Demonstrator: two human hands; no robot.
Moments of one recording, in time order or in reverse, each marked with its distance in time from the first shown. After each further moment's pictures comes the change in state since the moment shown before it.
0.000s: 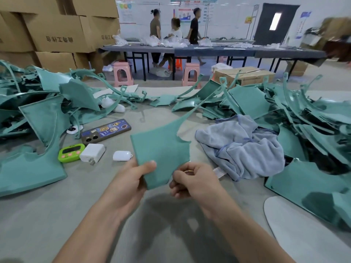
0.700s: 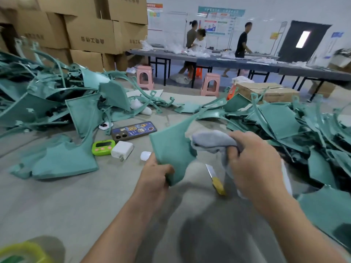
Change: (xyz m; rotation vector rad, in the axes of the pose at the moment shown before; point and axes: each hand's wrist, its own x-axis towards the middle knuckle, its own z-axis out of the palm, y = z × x) left_hand 0.006 0.007 0.001 -0.145 0.213 0.115; right_hand -0.007 -0.073 -0.019 -1.129 0.560 -0.738
